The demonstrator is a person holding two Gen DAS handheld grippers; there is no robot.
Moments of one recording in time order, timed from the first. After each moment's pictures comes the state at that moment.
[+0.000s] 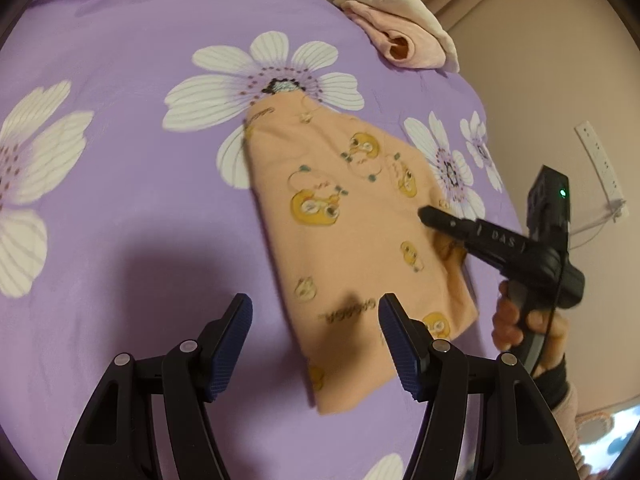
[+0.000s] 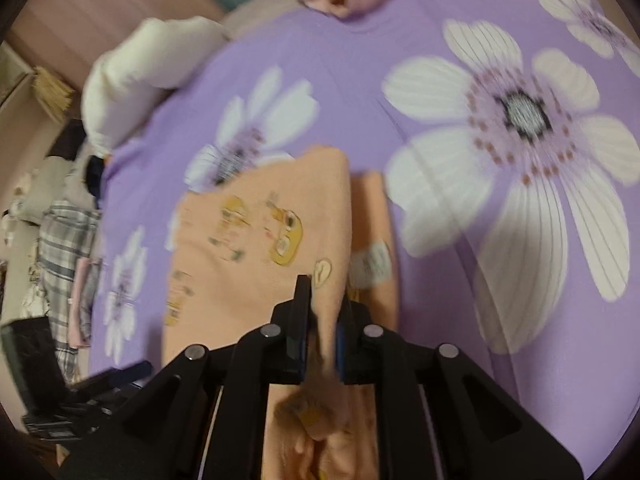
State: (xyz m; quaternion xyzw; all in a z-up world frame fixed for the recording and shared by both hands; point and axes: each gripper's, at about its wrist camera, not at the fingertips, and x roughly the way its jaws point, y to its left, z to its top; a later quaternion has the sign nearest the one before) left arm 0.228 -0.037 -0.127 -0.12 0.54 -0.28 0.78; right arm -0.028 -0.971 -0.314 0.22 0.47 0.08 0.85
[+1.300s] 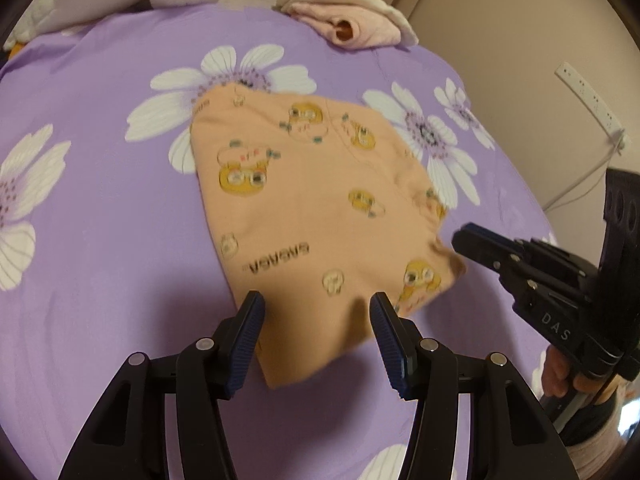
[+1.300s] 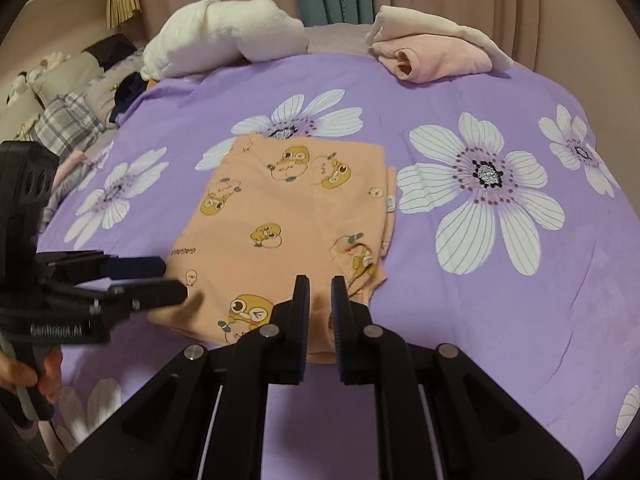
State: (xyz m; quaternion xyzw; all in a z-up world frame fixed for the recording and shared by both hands) left arm 0.171 -0.078 -0.144 -0.04 0.50 -0.29 0.82; right arm -0.137 -0.923 -0.287 -0.01 0.39 0.09 0.92
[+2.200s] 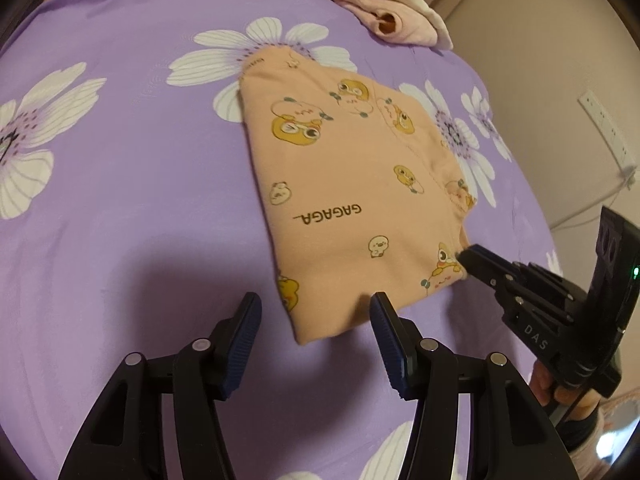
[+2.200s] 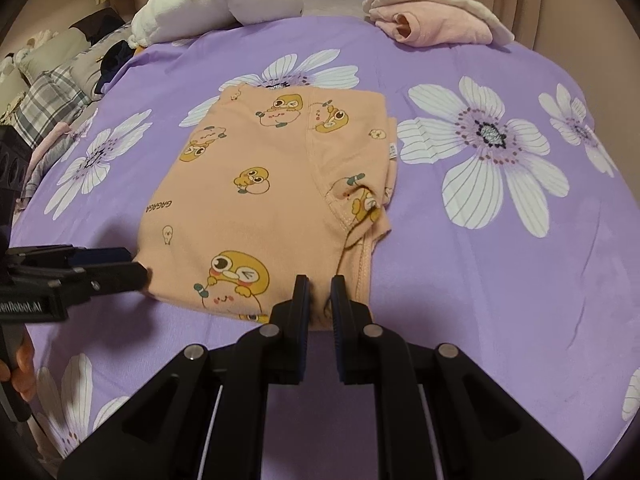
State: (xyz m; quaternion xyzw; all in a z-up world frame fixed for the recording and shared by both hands) left arm 0.162 -0.045 -0.158 -0.09 0.52 -0.26 0.81; right arm -0.143 -0.918 -0.313 -0.03 0.43 0.07 0.90
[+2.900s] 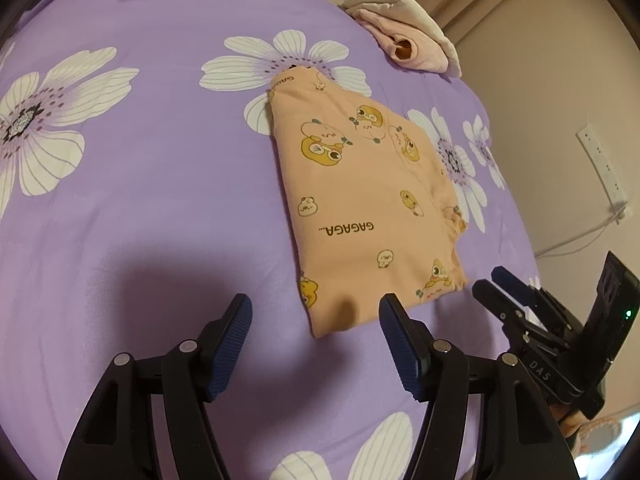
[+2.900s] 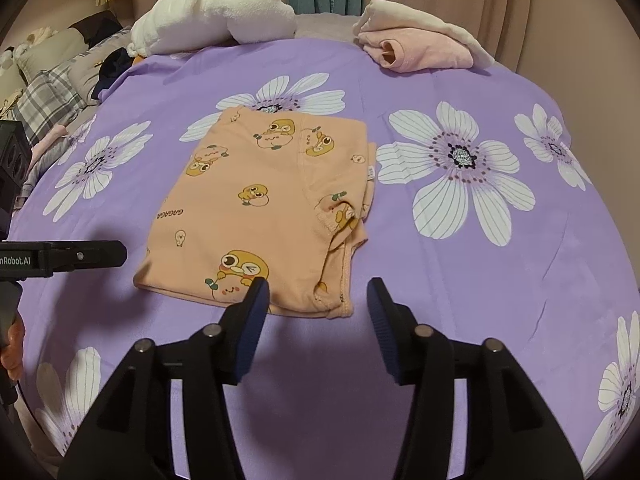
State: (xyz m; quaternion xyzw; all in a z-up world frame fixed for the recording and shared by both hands) left arm 0.164 -0.021 -0.147 -0.15 0.52 -0.26 0.80; right arm -0.166 -0.916 -0.289 -0.04 0.40 0.04 0.91
